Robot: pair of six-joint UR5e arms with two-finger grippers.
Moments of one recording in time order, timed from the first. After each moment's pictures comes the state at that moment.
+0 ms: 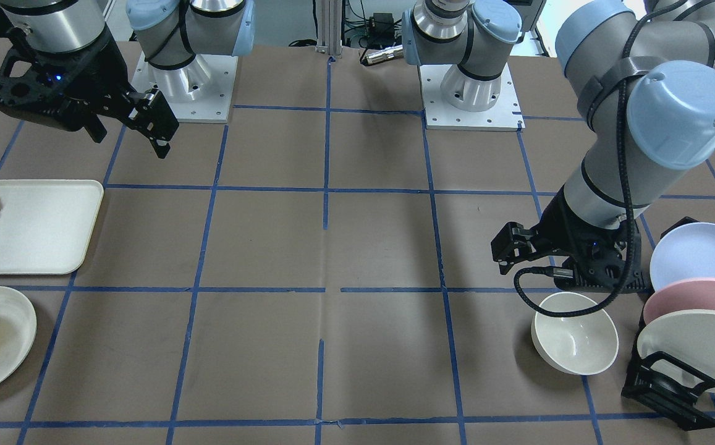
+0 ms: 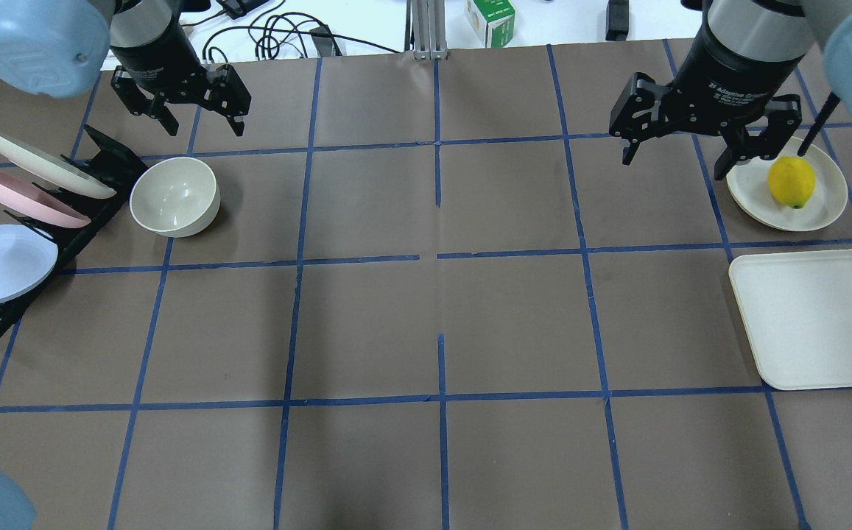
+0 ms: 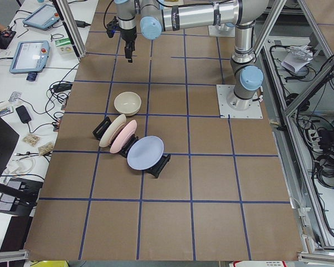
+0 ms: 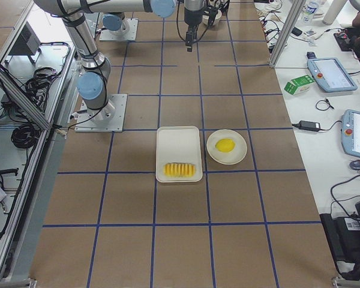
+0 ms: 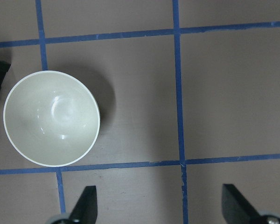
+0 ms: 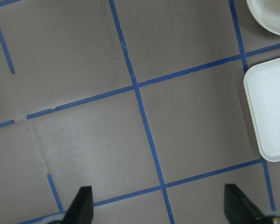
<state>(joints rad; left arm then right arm) -1.50 -1.86 -1.40 -1.43 1.59 0.13 1.54 -1.61 1.57 -1.55 -1.57 0.24</state>
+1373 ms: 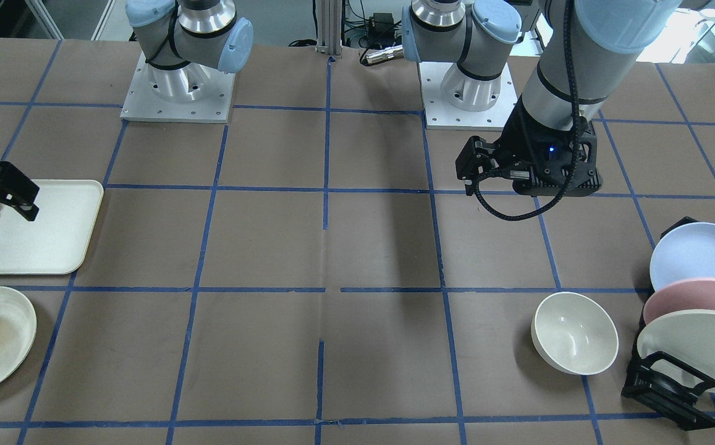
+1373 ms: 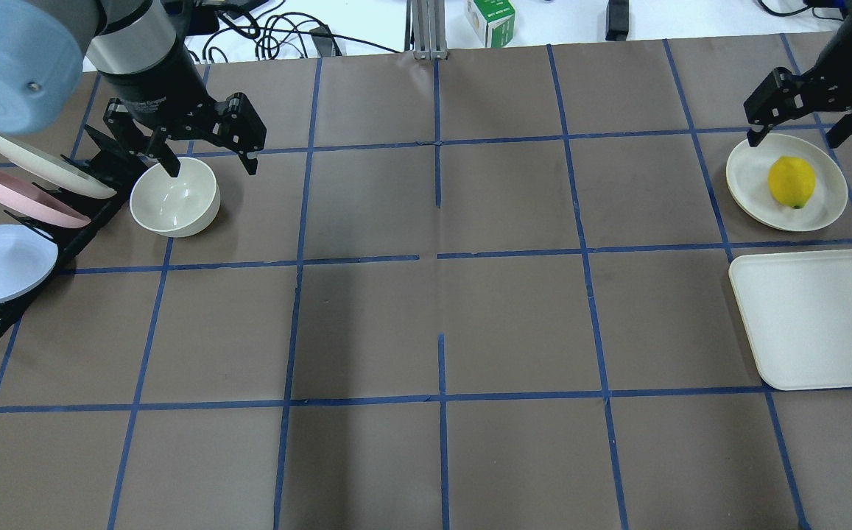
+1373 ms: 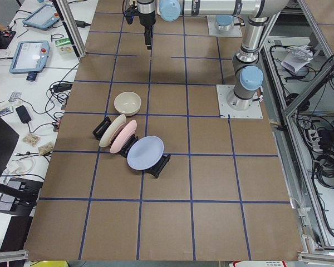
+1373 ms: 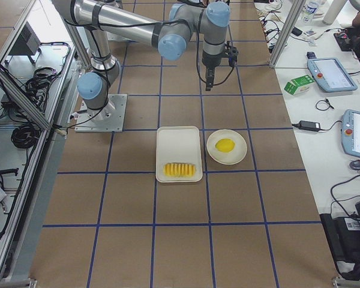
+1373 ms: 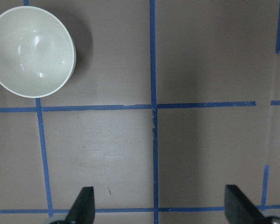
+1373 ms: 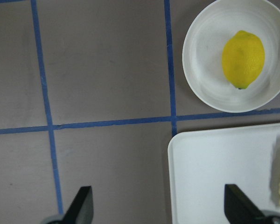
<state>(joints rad) -1.56 -1.67 -1.51 -1.58 1.58 0.02 1.19 -1.44 1.57 -1.71 -1.57 -0.35</state>
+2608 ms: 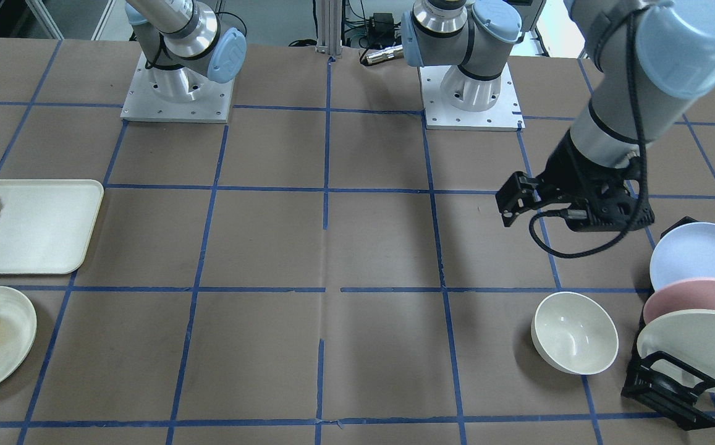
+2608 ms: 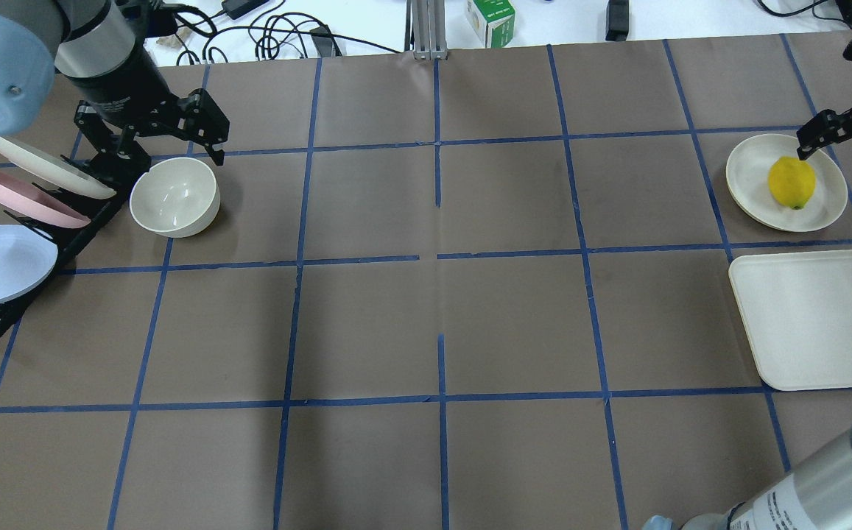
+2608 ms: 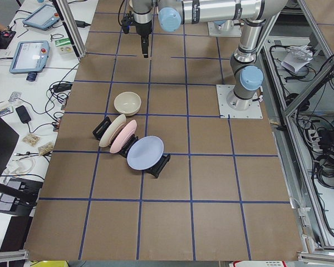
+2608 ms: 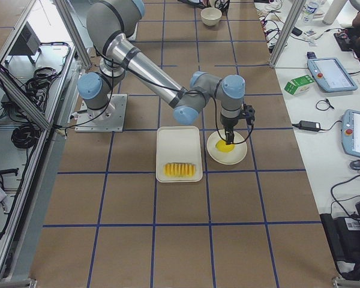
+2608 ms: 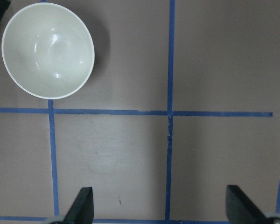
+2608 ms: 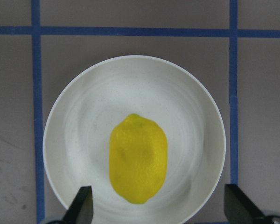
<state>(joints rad) -1.43 -1.74 -1.52 -1.46 1.56 0.09 1.02 -1.08 1.56 -2.19 -1.55 -0.57</state>
